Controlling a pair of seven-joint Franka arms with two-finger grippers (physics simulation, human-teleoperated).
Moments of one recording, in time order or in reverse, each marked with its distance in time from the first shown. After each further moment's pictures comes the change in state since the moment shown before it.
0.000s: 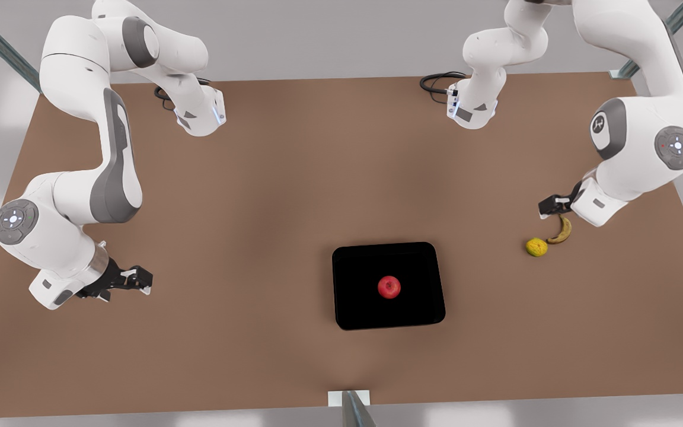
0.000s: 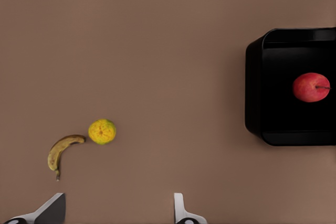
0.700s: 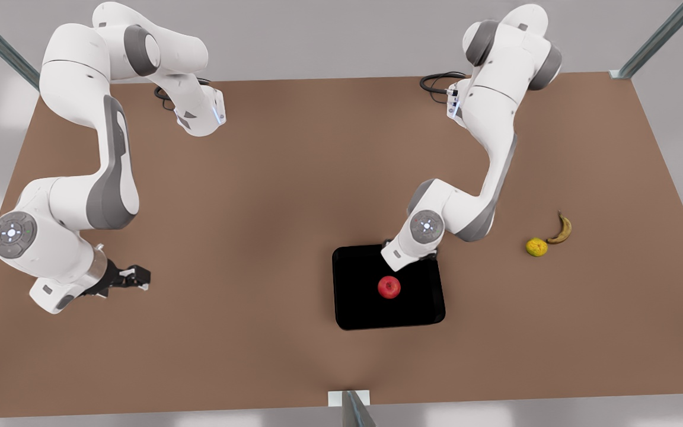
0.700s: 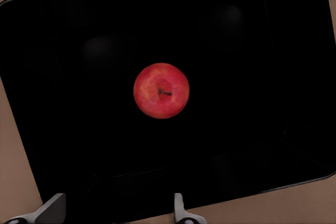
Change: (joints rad) left arm -0.514 0.576 -0.028 0.266 0.088 0.254 -0.340; right arm 0.000 0.054 -0.005 0.092 -0.025 -0.145 -0.024
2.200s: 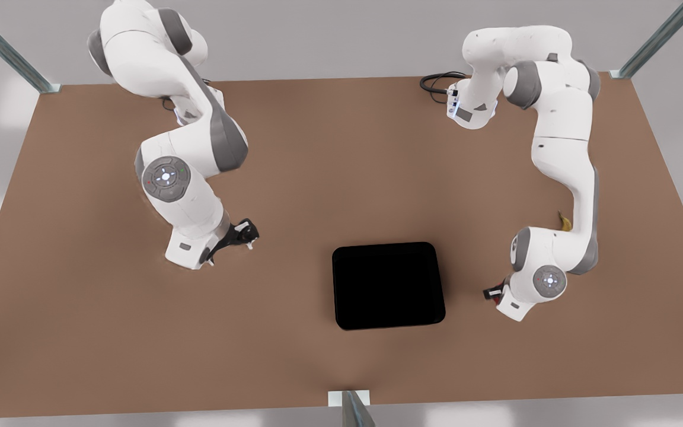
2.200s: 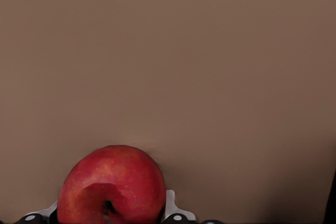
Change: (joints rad) left arm 0.419 0.174 0.013 0.072 0.125 0.035 0.021; right arm 0.395 -0.029 0.006 0.065 -0.001 -0.076 0.149
